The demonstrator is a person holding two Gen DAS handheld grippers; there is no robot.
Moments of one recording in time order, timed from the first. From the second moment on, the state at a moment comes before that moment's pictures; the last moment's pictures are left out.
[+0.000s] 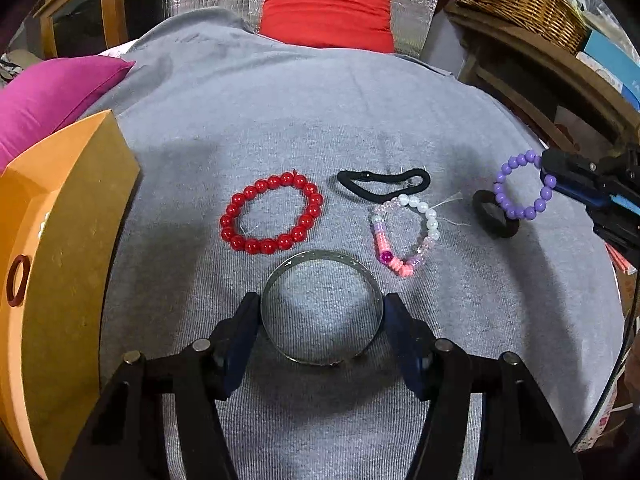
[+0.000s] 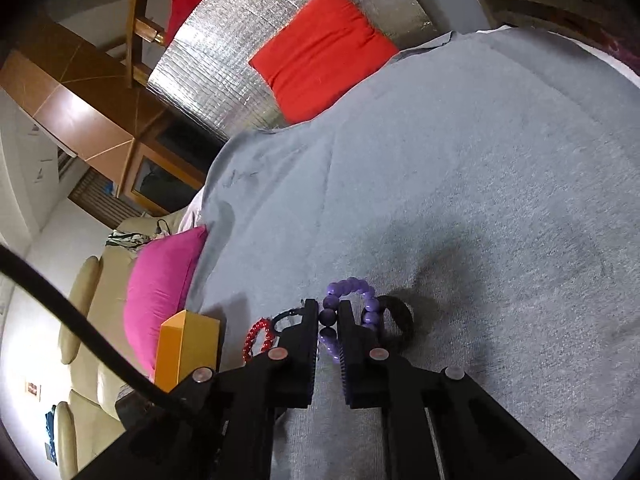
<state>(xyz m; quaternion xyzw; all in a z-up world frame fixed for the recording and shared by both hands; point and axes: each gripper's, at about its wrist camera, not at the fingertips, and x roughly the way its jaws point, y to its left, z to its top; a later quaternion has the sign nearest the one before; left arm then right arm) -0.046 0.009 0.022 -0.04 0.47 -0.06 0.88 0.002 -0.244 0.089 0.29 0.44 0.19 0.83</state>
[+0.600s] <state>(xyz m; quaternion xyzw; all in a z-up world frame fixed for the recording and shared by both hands) -0.067 0.023 0.058 -0.07 0.42 -0.05 0.90 -0.006 -0.224 0.101 0.29 0.42 0.24 0.82</state>
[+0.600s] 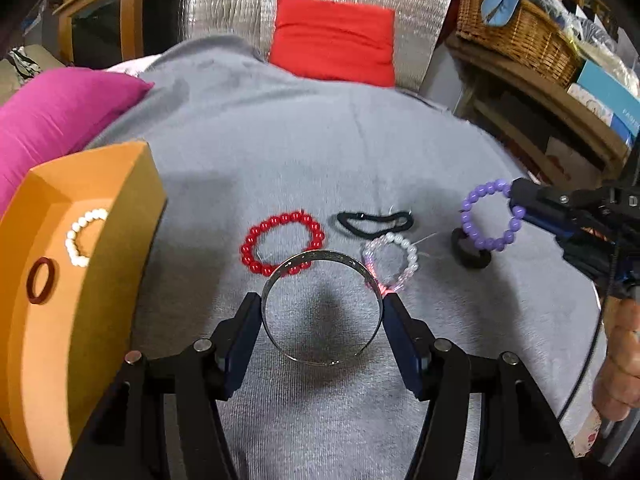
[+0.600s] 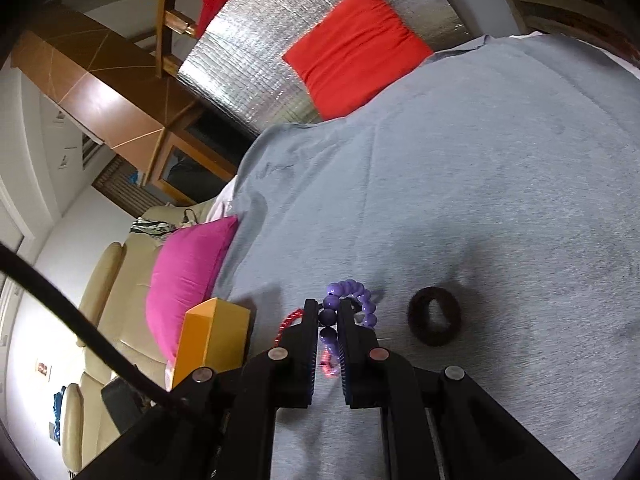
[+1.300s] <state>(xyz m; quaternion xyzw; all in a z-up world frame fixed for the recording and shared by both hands) -0.146 0.089 0.115 -0.09 0.34 0.01 0.93 -0.051 -0.132 0.138 0.24 0.40 0.34 0.82</state>
